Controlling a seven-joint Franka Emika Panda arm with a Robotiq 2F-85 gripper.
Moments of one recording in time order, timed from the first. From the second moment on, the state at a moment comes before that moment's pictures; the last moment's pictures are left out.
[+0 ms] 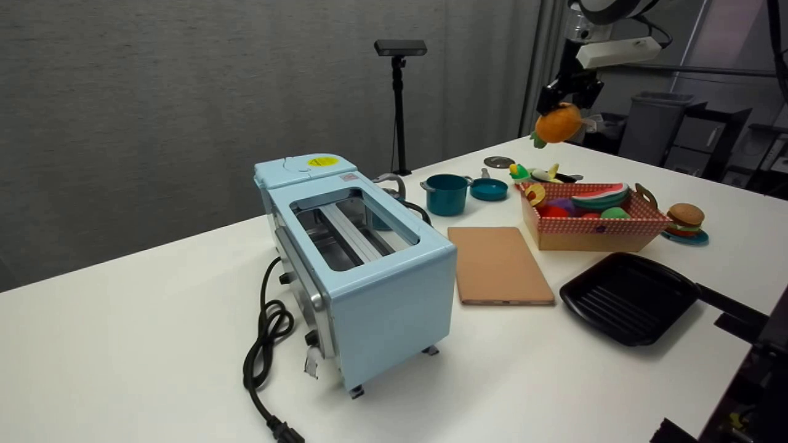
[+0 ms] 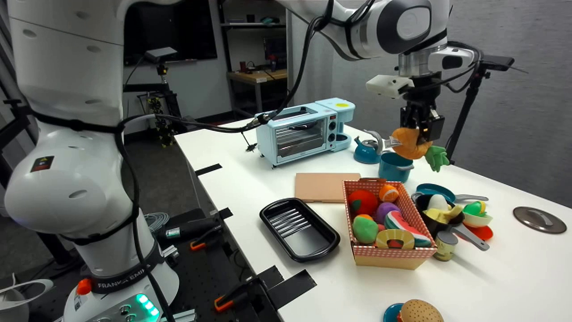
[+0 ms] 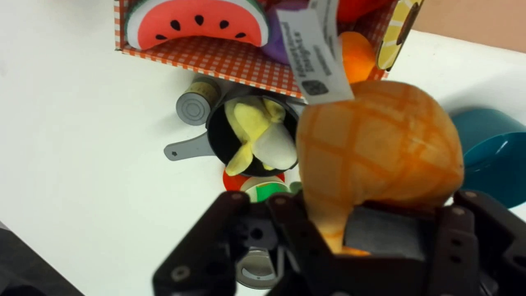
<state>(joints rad) -0.10 0.32 -0.15 -1.70 -0.09 2.22 0.27</state>
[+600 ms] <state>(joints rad) -0.09 0.47 -0.10 -1.49 -0.01 2.12 0.27</state>
